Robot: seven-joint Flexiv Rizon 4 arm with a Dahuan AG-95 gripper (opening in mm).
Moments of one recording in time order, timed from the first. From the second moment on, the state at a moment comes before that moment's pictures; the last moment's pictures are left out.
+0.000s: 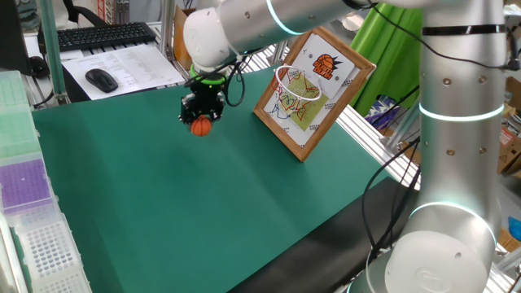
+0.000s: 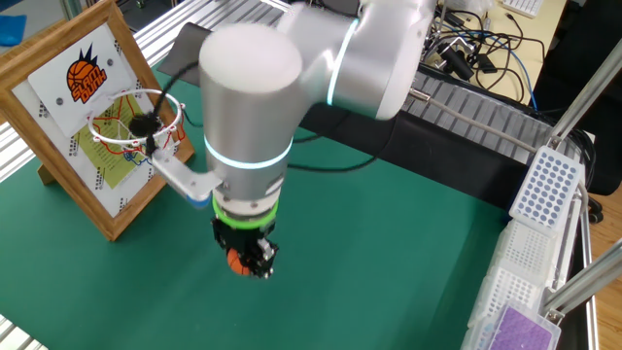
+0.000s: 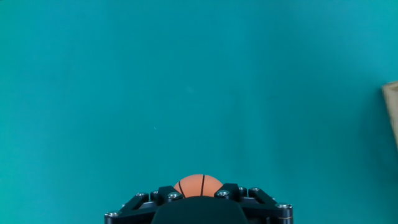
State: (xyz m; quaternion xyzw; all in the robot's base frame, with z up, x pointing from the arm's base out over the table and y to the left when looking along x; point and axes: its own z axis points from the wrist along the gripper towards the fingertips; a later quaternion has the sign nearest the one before) arm 0.628 0.020 0.081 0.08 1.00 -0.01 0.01
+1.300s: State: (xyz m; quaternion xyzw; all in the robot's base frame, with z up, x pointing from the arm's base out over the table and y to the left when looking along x) arm 0.624 0.010 0.104 0.06 1.00 0.01 -0.03
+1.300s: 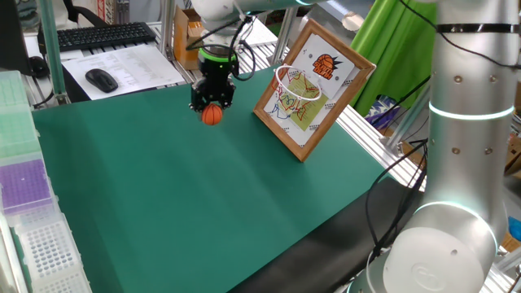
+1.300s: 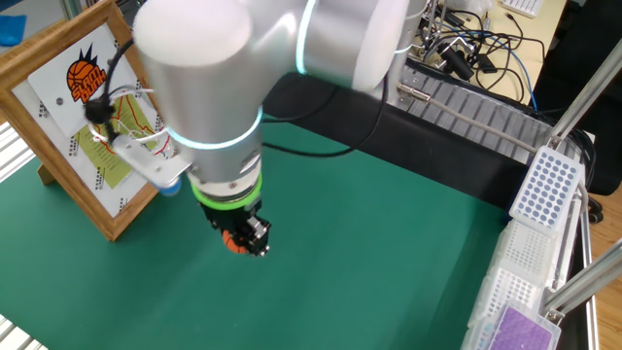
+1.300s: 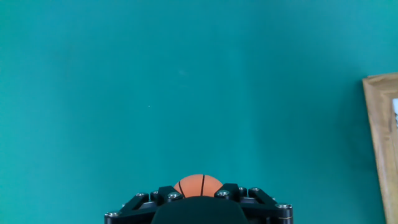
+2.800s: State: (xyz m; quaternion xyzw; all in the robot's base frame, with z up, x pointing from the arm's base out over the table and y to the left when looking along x) arm 0.616 -0.046 0.214 0.01 1.00 -0.04 -0.02
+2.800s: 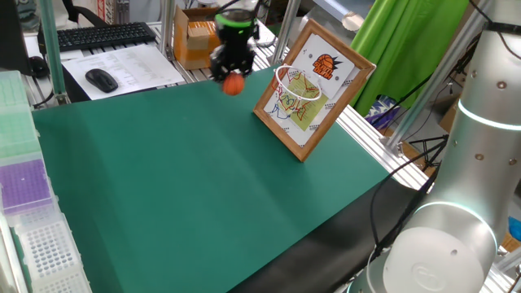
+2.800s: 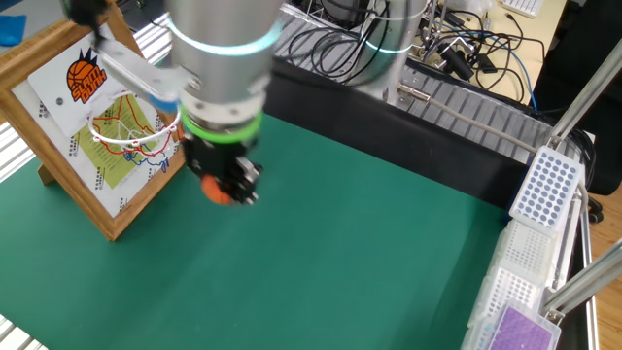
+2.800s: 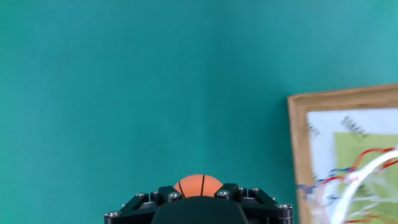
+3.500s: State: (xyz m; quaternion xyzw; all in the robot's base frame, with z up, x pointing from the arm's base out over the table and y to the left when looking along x) arm 0.601 -0.106 0.261 -0.03 1.00 -0.04 -0.04
